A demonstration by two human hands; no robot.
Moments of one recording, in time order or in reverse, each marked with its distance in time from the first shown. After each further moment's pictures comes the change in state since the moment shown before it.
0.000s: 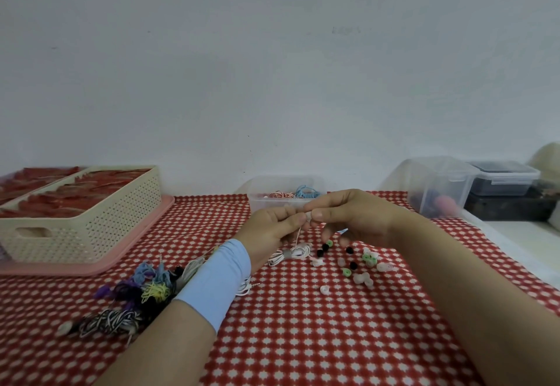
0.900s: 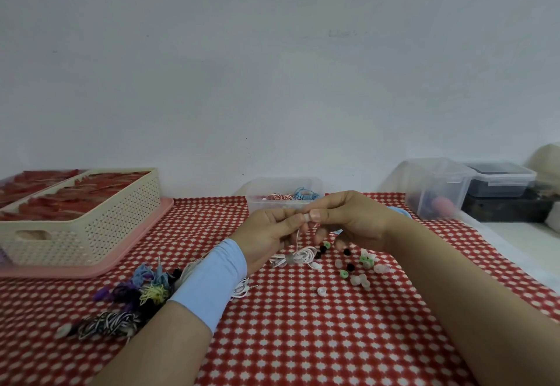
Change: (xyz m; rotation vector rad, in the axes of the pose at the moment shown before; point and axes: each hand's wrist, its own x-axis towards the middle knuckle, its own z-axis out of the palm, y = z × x) left_hand -0.002 0.007 0.001 -0.119 -0.063 -0.039; right_hand 0.002 0.004 0.004 0.084 0.008 -0.077
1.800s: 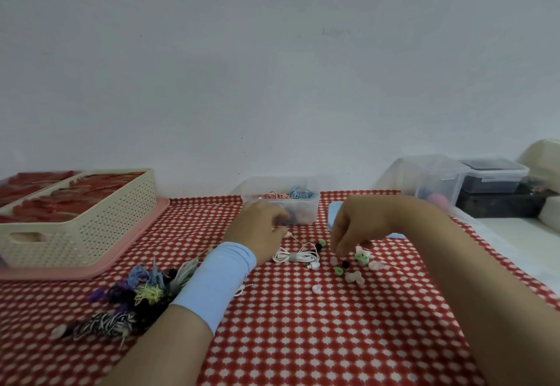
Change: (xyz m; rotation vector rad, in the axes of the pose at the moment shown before) left_hand 0.004 0.003 -0.004 1.284 0.261 0.189; right_hand -0.007 -0.021 -0.030 -1.019 -0.165 0.264
